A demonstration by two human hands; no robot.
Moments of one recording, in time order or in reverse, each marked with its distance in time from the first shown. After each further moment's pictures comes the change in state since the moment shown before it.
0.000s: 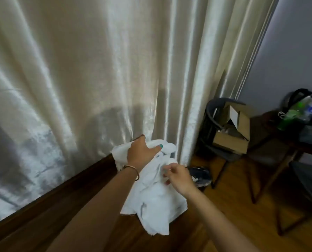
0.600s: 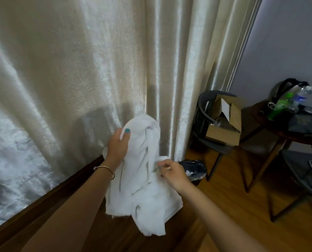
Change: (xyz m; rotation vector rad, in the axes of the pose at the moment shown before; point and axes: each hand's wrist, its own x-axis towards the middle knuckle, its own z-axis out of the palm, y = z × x) left_hand 0.027 -0.016 -0.024 -0.406 0.159 0.103; right_hand 0.019 0.012 -0.007 -0.046 0.021 0.011
